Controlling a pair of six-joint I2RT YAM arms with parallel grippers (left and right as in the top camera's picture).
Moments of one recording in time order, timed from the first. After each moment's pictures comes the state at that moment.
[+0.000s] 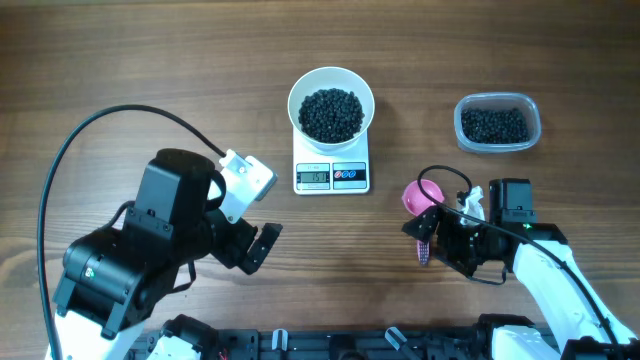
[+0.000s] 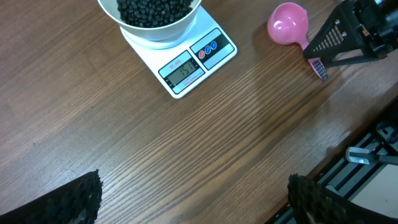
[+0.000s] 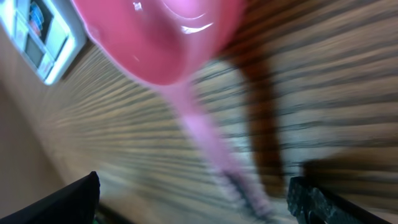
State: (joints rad) left arm -0.43 0.97 1.26 -1.26 0.16 0.20; right arm -0.06 1.22 0.44 -0.60 -0.64 0.46
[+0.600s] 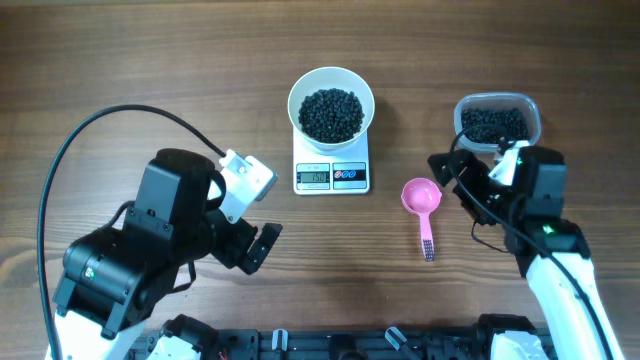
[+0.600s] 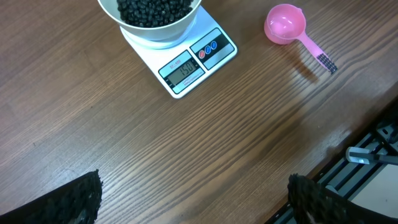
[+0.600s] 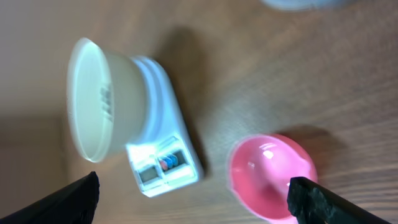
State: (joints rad) left arm -0.43 0.97 1.26 -1.26 0.16 0.20; right arm -0.06 1.03 0.58 -0.36 -0.47 0.77
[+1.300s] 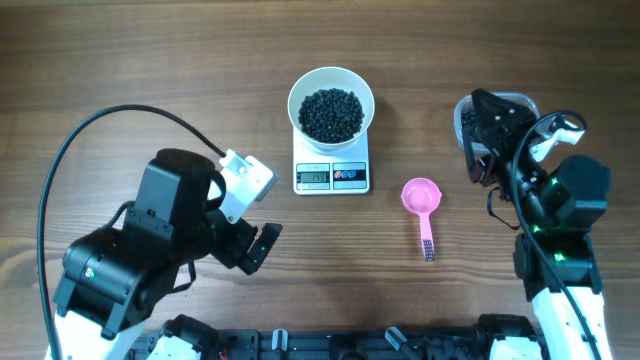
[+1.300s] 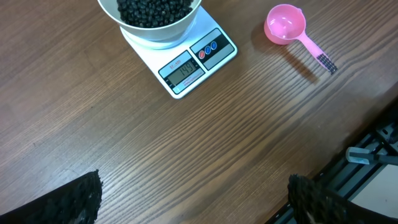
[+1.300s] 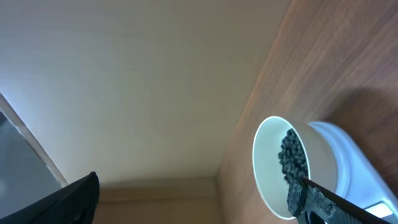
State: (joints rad) left arm -0.43 0.97 1.26 -1.26 0.16 0.20; right arm -0.06 0.86 0.59 0.11 -0.46 1.43
